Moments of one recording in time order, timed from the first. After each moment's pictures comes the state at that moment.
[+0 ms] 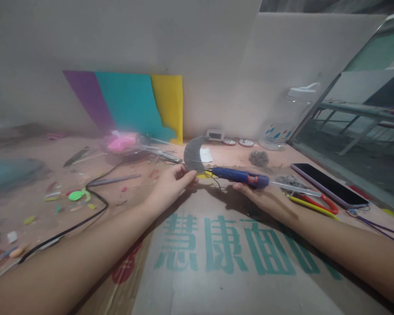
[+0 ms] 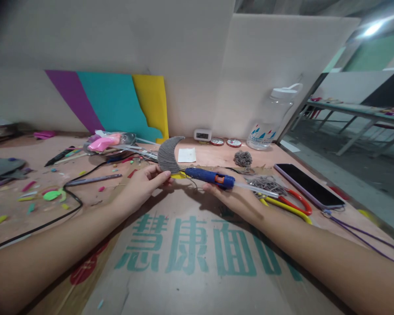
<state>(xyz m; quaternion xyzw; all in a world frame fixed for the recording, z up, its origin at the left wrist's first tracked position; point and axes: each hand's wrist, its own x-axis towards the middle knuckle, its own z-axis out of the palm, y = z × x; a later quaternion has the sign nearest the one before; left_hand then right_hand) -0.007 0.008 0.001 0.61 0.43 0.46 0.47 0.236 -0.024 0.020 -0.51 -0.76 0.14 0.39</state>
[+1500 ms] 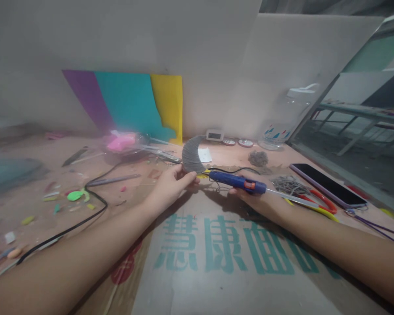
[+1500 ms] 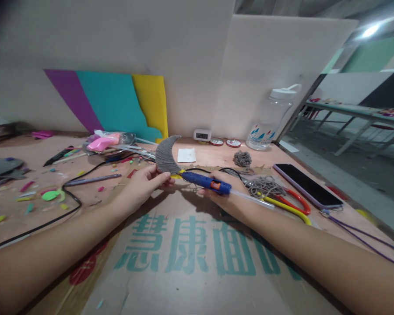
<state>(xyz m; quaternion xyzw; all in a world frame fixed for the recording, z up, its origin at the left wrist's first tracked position) -0.007 0.013 -0.005 0.59 0.41 0.48 0.51 0.236 -0.019 0.011 -0.53 -0.77 0.12 0.33</state>
